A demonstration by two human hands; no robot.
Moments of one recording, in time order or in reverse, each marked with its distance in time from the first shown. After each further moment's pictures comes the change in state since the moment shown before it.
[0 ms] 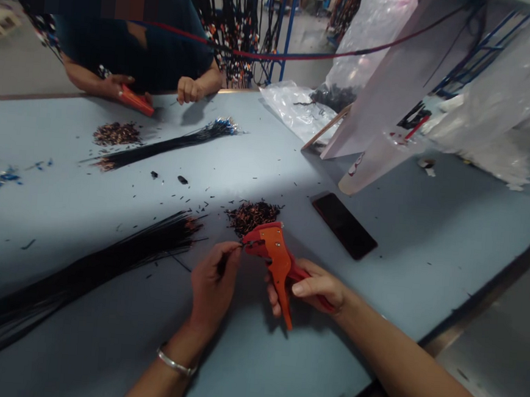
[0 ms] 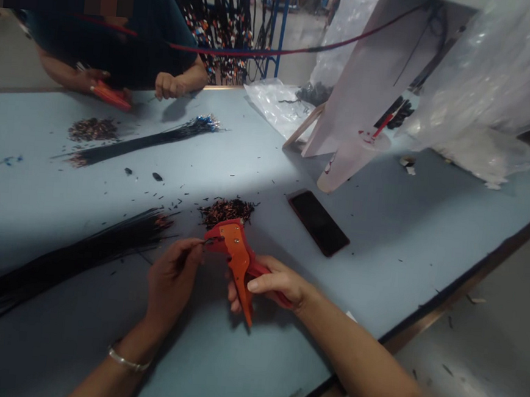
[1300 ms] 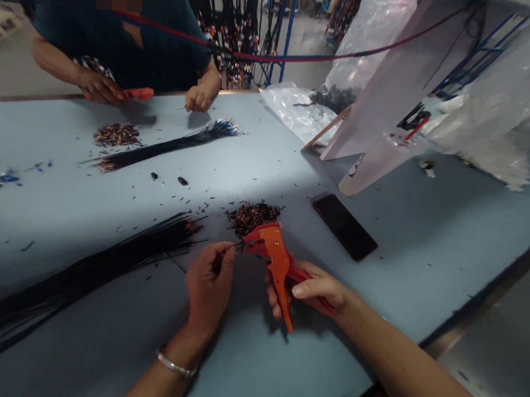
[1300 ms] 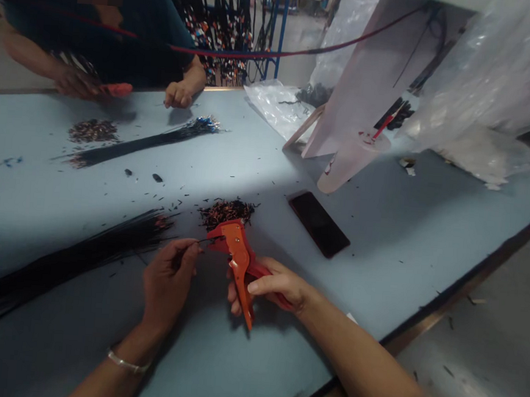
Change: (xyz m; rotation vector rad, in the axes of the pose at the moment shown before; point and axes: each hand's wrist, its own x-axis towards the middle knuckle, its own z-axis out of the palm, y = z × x) left_hand 0.000 -0.005 0.001 0.002 0.049 -0.166; right_hand 0.000 0.001 -0.001 0.044 0.001 0.011
